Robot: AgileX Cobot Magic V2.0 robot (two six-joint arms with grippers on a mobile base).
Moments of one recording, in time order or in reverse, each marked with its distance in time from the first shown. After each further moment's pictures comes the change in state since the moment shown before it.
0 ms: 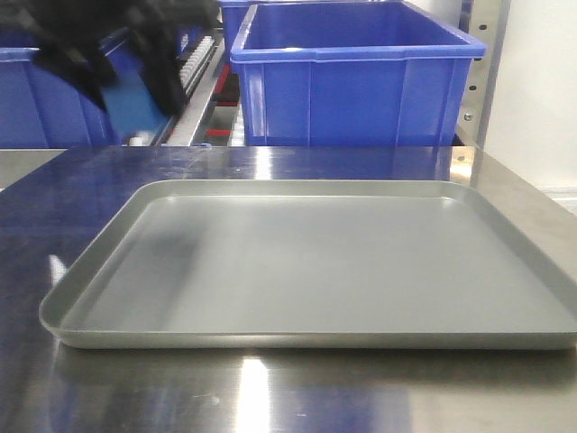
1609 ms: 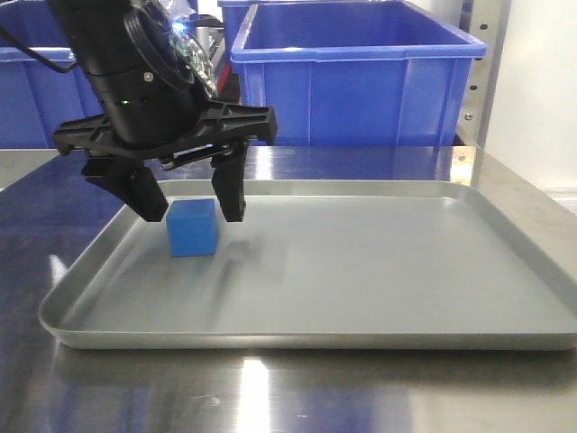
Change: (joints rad) left arm -0.042 0.256 0.002 -0.175 -0.075 0.002; right arm 0.000 0.000 0.000 0.000 0.000 0.000
